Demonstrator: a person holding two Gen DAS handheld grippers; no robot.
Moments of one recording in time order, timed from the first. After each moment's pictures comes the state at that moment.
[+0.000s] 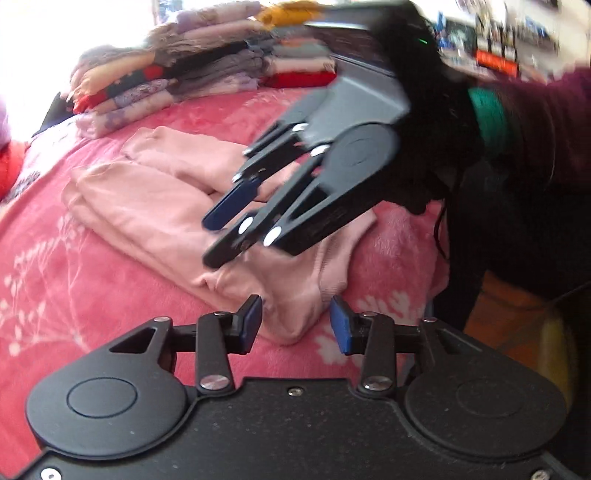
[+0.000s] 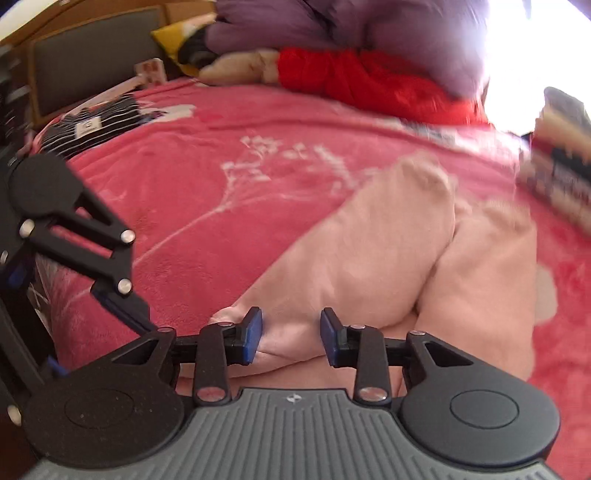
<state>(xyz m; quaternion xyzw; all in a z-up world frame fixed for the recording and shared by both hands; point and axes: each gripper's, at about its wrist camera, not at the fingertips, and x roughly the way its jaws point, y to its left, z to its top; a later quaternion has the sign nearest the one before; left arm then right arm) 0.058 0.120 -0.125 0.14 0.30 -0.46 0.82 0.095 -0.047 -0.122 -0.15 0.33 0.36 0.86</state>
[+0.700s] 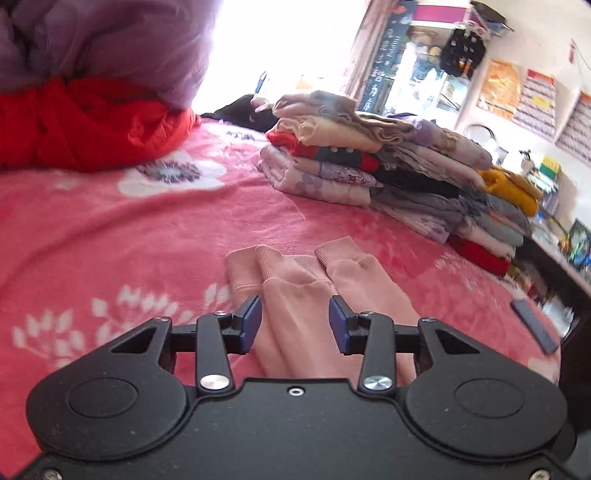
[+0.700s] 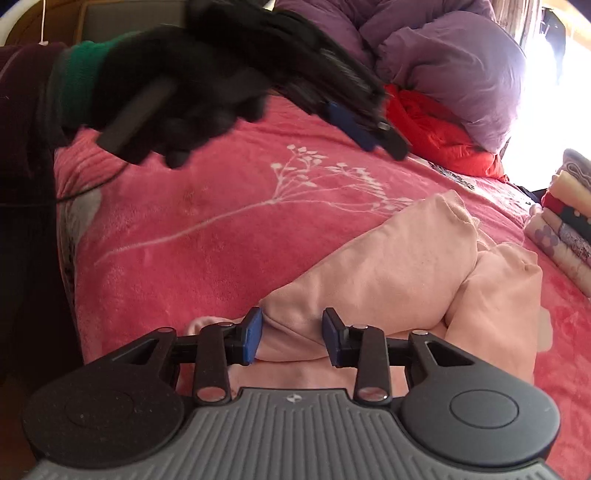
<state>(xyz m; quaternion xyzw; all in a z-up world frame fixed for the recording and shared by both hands) 0.228 0.135 -0.109 -0.13 0.30 -0.24 0.91 0.056 -0.038 -0.138 -0.22 0.27 0.38 0.86</state>
